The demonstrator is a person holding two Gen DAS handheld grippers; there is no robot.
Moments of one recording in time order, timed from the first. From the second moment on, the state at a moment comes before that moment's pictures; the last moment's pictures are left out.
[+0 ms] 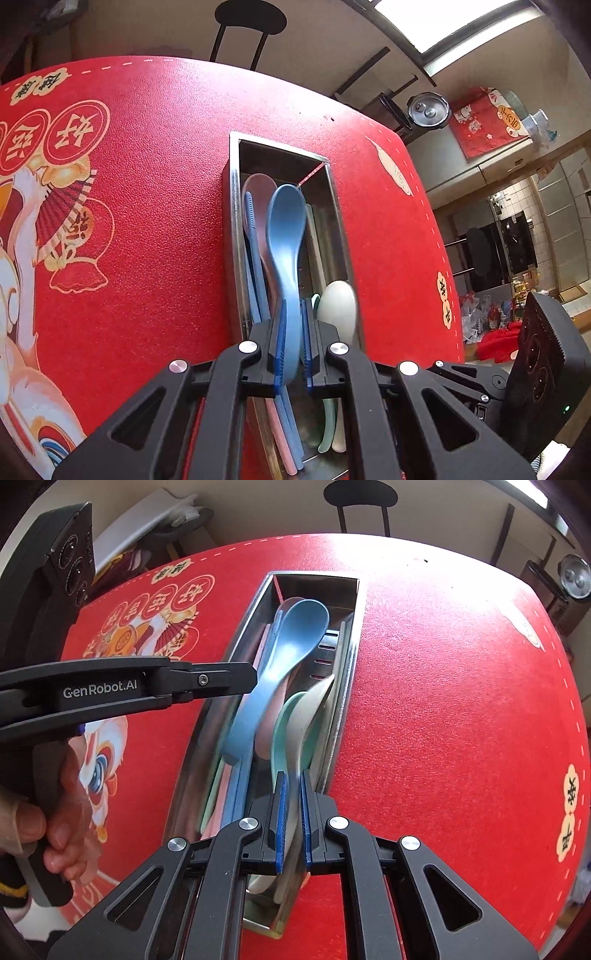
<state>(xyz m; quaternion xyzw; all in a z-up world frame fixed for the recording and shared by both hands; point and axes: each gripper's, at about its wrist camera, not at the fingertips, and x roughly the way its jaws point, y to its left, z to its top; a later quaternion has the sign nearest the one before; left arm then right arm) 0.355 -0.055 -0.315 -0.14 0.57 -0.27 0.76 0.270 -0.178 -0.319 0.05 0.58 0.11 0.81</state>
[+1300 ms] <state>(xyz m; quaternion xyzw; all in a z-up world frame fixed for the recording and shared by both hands) 0.196 0.097 -0.039 0.02 0.27 -0.19 0.94 0.123 -0.205 -0.052 0.10 0.30 -0.12 0.94</state>
